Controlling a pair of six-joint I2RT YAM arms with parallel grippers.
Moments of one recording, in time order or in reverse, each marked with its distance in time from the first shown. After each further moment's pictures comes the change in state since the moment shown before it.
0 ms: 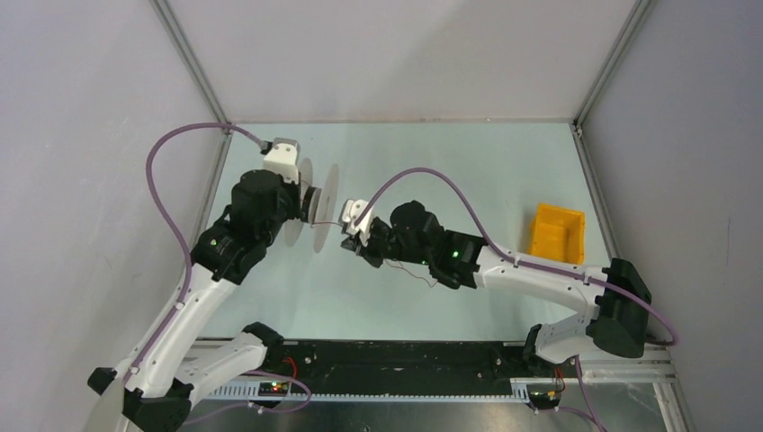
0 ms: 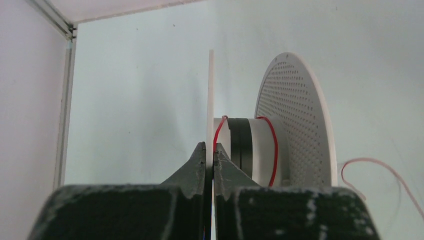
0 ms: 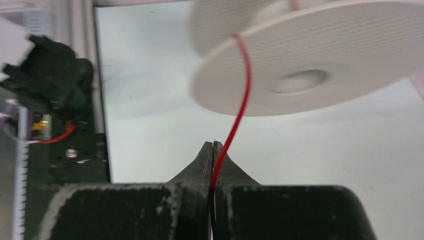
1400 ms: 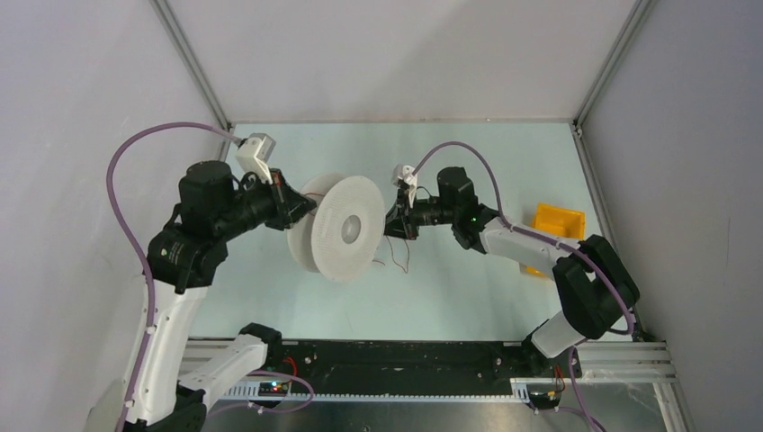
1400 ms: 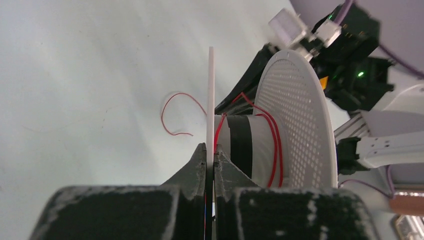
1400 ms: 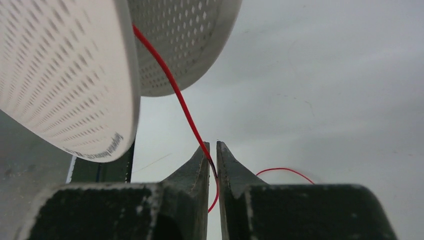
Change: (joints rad) left arm 0.184 -0.021 0.262 -0.349 0.713 -0.233; right arm -0.496 0.121 -0.169 0.269 -0.713 0.183
